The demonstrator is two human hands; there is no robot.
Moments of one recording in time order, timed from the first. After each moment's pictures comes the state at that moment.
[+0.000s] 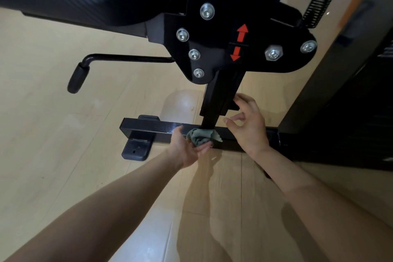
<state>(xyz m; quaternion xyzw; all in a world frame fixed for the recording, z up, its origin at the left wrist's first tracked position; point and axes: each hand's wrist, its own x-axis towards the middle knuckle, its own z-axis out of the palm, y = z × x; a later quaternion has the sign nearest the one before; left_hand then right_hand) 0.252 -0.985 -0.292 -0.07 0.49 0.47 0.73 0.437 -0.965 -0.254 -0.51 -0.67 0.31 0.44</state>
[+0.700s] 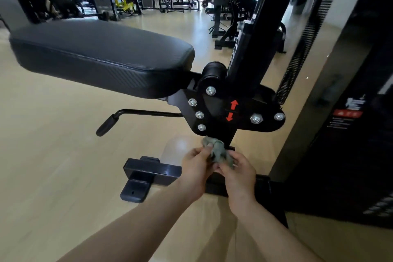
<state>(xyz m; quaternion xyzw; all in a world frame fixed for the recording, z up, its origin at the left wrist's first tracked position) 0.296 -1.007 -0.168 0.19 0.50 0.57 0.63 0.398 -1.015 -0.192 -0.48 -0.38 0.50 0.61</state>
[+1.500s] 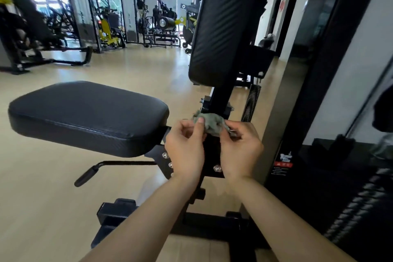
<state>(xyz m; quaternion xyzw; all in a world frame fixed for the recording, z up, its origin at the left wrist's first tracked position) 0.347 -1.002 0.027 0.37 0.49 0.74 0.29 0.440 -0.978 0.013 -0.46 -0.53 0.05 0.71</state>
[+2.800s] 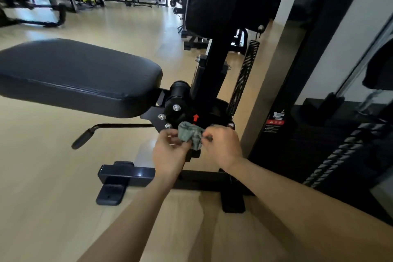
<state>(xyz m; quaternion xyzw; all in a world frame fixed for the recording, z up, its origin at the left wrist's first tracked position) 0.310 -1.038 -0.080 0.45 0.63 0.55 0.32 0.456 -0.998 -0.064 -0.55 -0.78 0.03 0.30</state>
